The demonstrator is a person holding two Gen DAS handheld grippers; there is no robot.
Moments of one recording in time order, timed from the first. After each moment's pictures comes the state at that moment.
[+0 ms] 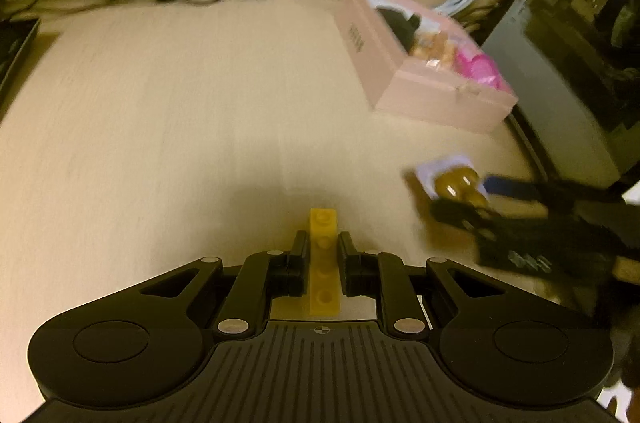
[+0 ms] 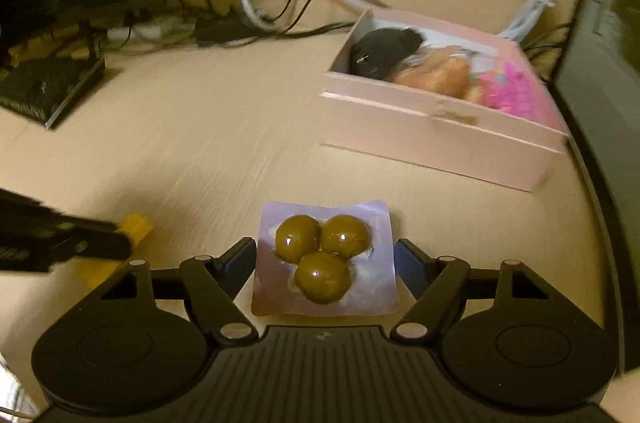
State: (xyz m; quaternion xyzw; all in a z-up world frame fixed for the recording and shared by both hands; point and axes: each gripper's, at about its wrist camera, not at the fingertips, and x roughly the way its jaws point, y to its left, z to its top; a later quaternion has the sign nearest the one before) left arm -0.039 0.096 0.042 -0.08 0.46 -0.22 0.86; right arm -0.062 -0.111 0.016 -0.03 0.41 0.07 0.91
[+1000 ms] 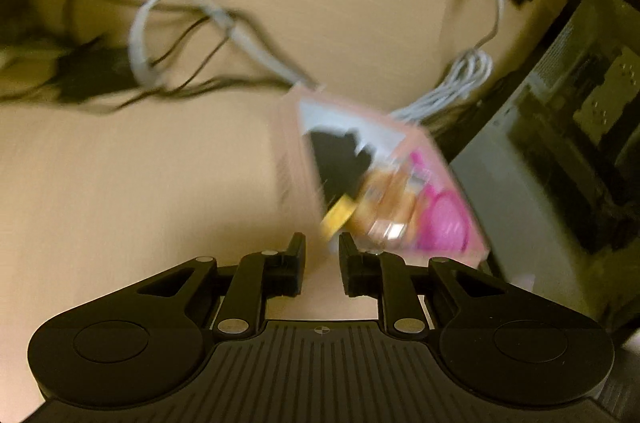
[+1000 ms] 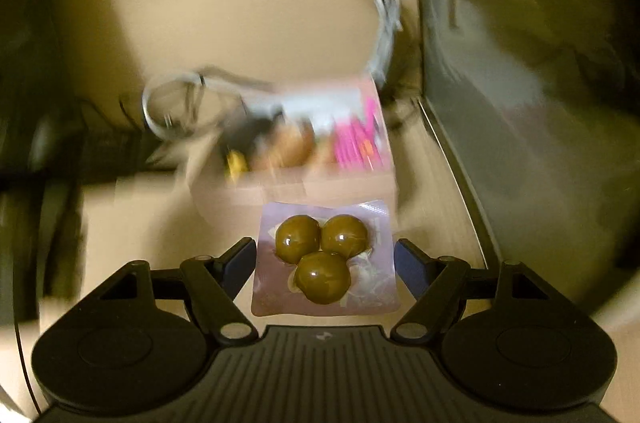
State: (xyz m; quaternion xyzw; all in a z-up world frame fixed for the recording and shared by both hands) left arm 0.064 0.046 0.062 -0.14 0.41 -0.23 0.87; right arm -0.063 -0.224 0.079 0.09 0.34 0.00 0.94
